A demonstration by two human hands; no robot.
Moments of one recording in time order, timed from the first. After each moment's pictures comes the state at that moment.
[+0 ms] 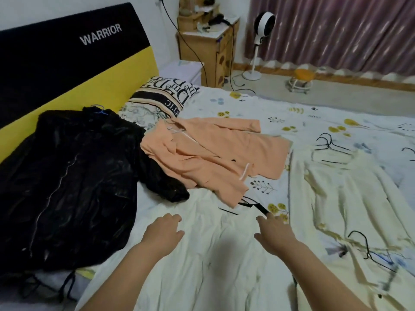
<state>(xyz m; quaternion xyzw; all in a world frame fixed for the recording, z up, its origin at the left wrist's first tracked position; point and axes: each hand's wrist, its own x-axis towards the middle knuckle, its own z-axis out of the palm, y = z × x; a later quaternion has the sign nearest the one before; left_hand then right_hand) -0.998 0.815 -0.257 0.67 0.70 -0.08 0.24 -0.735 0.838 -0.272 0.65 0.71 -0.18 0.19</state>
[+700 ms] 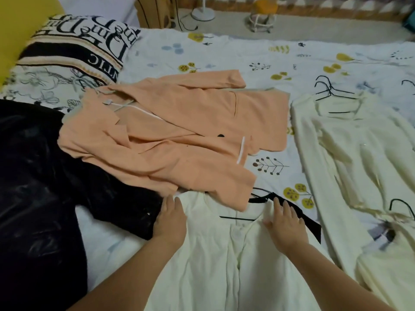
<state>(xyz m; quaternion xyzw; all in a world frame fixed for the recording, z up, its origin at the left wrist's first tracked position) -1.002 1.021 -0.480 0.74 0.63 -0.14 0.19 -0.750 0.953 -0.481 0.82 0.51 -0.21 0.16</state>
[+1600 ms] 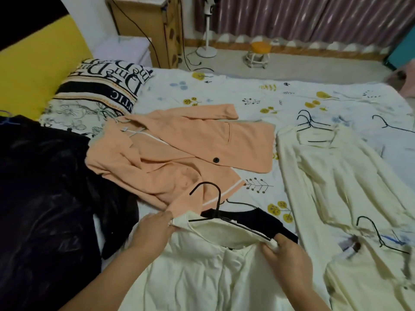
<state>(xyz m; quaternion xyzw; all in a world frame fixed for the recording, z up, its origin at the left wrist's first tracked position) -1.029 0.991 -0.361 0.78 0.60 -0.04 0.18 -0.775 0.880 -0.348 0.86 0.45 -0.19 -0.12</state>
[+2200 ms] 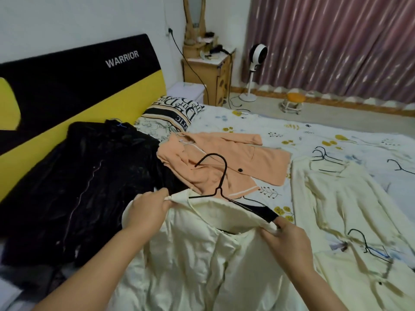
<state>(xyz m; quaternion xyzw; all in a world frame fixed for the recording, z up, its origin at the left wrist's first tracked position) -1.090 0.765 -0.191 0.67 0.72 0.16 0.07 -0.806 0.721 -0.204 0.76 0.58 -0.16 -0.25</state>
